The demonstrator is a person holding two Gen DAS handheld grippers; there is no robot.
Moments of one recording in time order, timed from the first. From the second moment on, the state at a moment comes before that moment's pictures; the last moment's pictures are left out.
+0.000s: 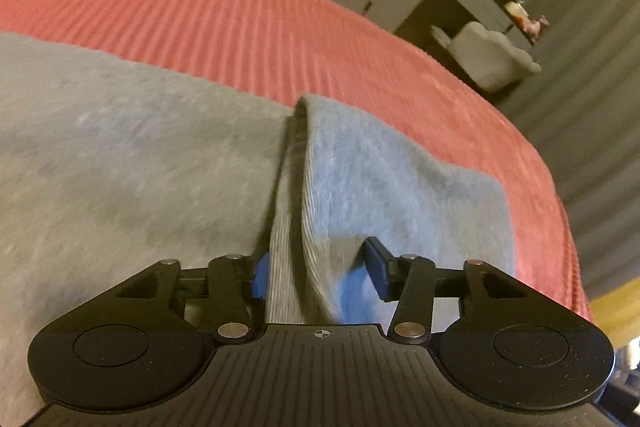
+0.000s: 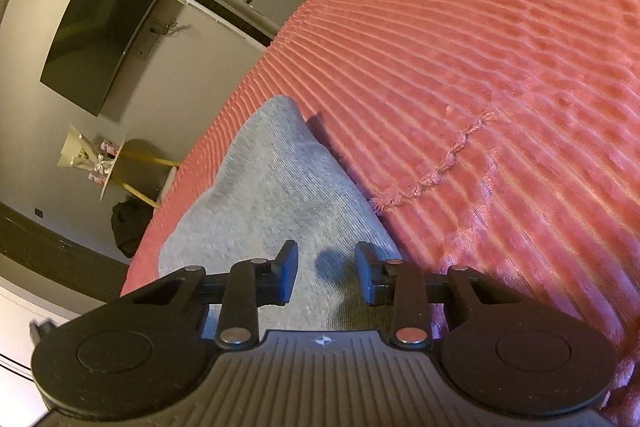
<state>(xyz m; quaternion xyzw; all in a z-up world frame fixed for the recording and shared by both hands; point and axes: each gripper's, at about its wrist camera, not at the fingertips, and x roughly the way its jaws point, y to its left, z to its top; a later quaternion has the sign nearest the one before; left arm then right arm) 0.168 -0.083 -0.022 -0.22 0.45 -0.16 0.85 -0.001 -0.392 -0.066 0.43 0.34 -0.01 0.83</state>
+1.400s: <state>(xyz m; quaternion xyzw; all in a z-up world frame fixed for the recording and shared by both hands) 0.130 -0.045 -0.046 -0.25 0.40 -0.22 0.85 0.138 -0.333 -0.031 0.19 0.38 0.01 0.90</state>
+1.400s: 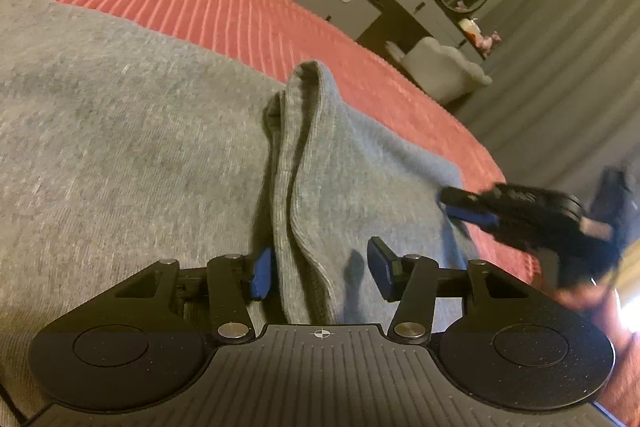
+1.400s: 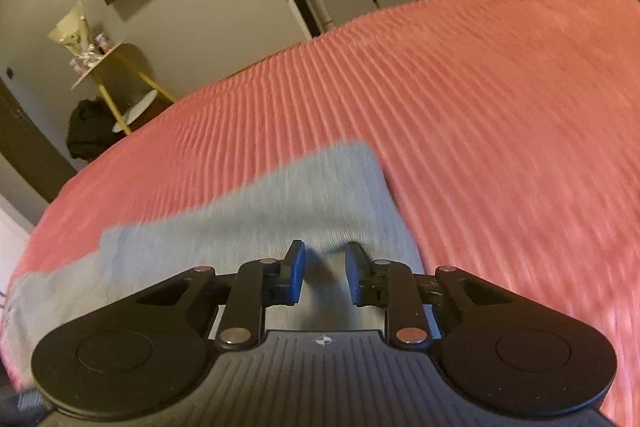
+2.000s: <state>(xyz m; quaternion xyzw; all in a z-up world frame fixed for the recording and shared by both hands) 0.124 -0.043 -0.050 -0.34 0.45 -0.24 0.79 -0.009 -0.386 -0.047 0.41 0.37 0.01 0.83</state>
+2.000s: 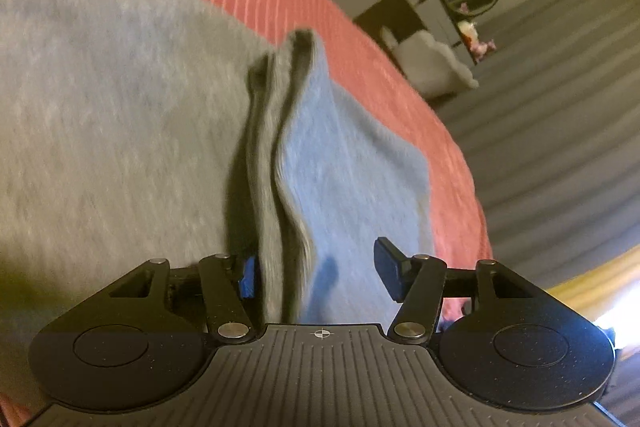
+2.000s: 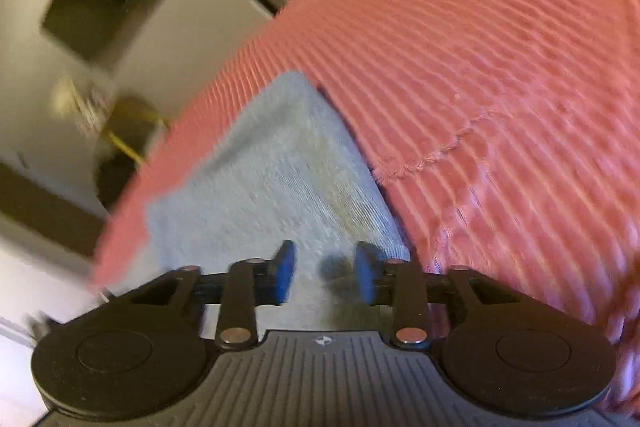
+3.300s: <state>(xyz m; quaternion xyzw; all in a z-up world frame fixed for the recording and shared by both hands) 0.126 0.022 -0.041 -0.35 0.45 -0.15 0.81 -0.023 -0.306 -0.035 0.36 0.41 0.06 0.84</state>
